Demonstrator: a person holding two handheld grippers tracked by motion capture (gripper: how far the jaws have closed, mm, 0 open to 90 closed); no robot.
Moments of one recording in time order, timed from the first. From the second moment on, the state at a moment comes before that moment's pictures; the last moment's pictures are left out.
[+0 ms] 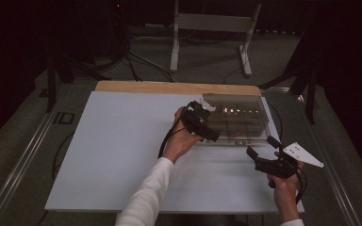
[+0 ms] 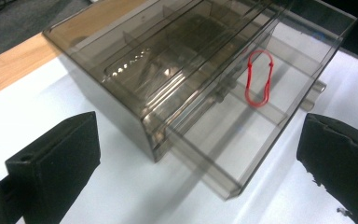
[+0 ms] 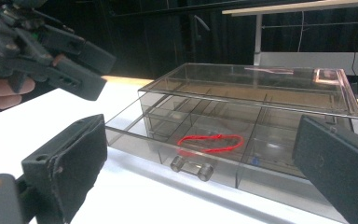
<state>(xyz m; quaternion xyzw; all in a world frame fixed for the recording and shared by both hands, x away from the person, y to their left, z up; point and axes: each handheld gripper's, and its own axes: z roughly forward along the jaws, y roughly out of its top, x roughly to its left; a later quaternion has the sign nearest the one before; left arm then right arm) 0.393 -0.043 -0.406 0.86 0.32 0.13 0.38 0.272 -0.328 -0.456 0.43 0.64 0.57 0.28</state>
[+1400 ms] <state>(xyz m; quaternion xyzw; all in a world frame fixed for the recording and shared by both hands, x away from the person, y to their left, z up) 0.341 0.080 -0.408 0.84 0.32 0.17 0.41 0.272 -0.325 -0.457 0.43 0.65 0.56 0.28</state>
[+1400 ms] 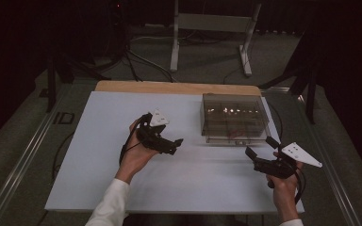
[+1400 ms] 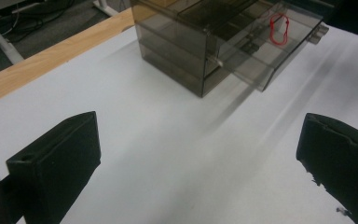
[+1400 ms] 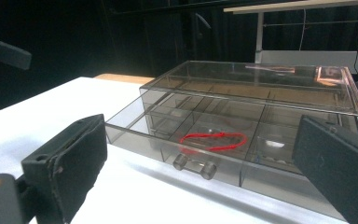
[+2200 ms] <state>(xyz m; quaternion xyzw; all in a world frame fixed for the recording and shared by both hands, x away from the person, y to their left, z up) 0.318 0.155 -0.428 0.81 0.34 0.18 0.44 0.273 -0.323 -0.457 0.43 0.65 0.56 0.27</state>
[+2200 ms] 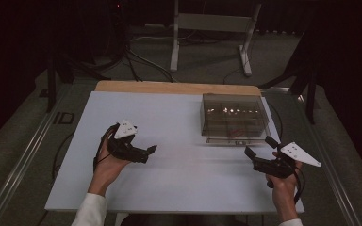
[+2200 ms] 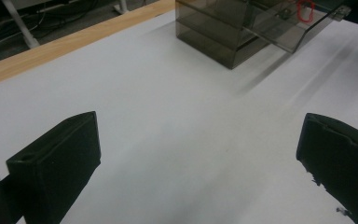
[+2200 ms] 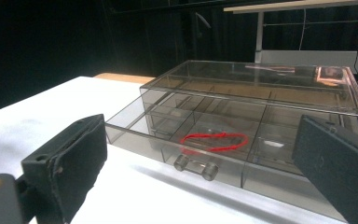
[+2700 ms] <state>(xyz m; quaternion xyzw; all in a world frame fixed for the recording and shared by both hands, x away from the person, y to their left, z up) 0.298 0.189 -0.437 0.79 0.36 0.20 0.45 0.274 -0.326 -0.455 0.44 0.64 0.56 0.28</state>
